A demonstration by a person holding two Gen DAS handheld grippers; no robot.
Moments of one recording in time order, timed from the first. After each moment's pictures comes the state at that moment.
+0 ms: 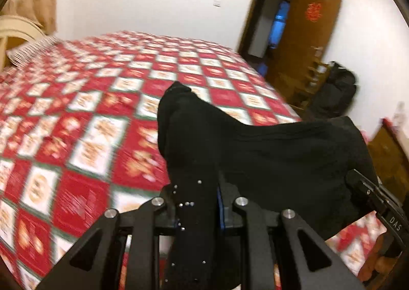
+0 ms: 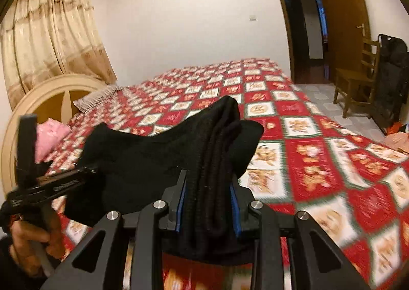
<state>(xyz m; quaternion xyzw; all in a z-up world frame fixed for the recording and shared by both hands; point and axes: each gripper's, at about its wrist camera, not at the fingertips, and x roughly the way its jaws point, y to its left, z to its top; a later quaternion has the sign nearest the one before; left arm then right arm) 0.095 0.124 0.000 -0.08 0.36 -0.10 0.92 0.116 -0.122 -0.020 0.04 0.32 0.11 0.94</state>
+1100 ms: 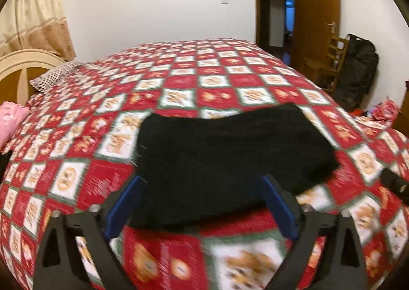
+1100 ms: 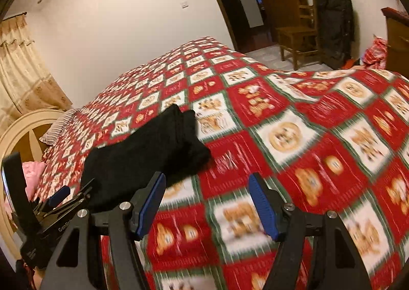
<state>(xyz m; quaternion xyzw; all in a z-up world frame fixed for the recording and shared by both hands) 0.045 0.090 -0.022 0.02 0.35 -0.04 0.93 0.011 -0.157 -0.041 0.16 0.36 -0.05 0.92</state>
